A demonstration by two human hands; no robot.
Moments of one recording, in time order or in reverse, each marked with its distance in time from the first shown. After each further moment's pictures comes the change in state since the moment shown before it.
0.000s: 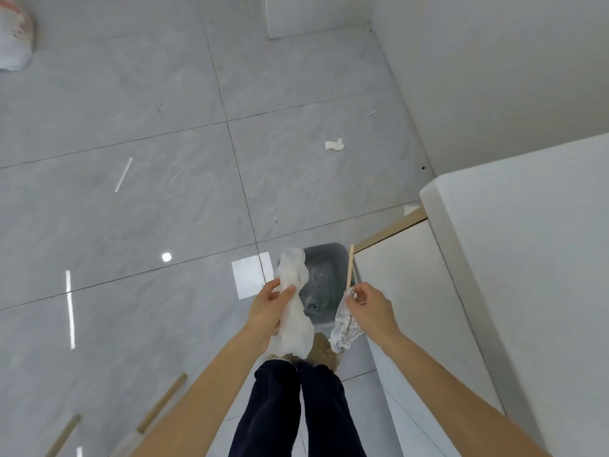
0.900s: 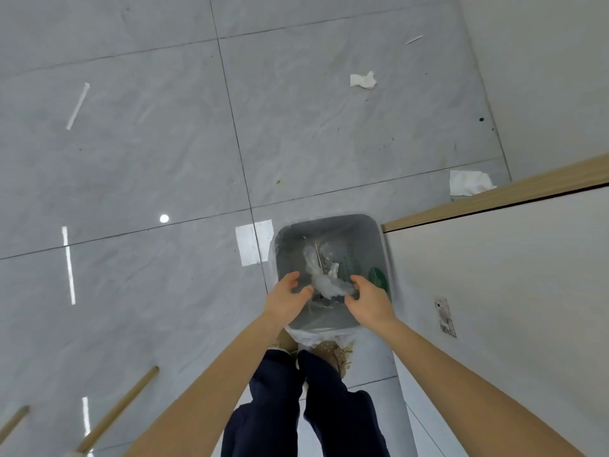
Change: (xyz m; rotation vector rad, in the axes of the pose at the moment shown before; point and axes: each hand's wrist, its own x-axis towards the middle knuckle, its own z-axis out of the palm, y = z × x) left_hand 0.207 -0.097 0.037 0.373 -0.037 -0.023; right_hand 0.187 0.118 0.121 -0.335 -0.245 0.066
